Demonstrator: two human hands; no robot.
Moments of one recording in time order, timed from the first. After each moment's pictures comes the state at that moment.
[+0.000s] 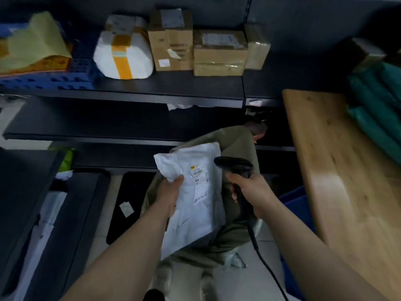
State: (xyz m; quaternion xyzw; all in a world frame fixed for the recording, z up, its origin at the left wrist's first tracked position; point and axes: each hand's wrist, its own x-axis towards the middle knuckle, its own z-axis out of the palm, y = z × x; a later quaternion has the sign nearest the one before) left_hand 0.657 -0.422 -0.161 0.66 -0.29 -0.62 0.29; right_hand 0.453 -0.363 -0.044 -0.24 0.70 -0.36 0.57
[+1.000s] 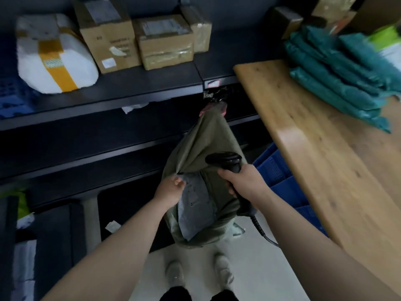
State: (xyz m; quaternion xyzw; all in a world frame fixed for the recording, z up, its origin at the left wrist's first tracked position) left_hand 0.662 -0.429 -0.125 0.53 -0.65 -0.54 0.00; right_hand 0.498 -0.319 -0.018 -0.24 0.81 -0.31 0.43
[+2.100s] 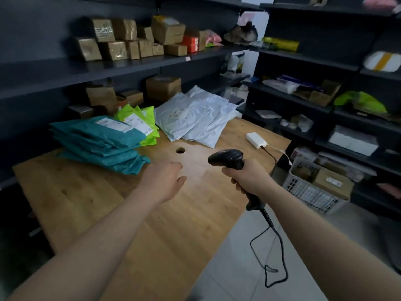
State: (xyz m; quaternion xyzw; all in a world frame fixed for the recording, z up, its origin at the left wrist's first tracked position) left_hand 0.171 -0.054 0.131 0.11 -0.99 -0.03 0.08; right_hand 0.078 0.155 0.168 -0.14 0.88 -0.42 0.19
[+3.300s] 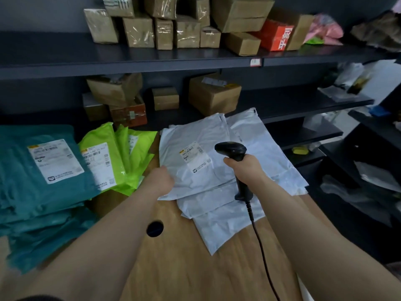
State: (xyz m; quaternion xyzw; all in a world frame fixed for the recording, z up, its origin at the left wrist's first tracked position) left_hand -0.255 -0.256 0.011 0.52 -0.81 -0.27 -0.02; right_hand -0.439 -0.107 0.098 -0.25 0.83 -0.38 0.31
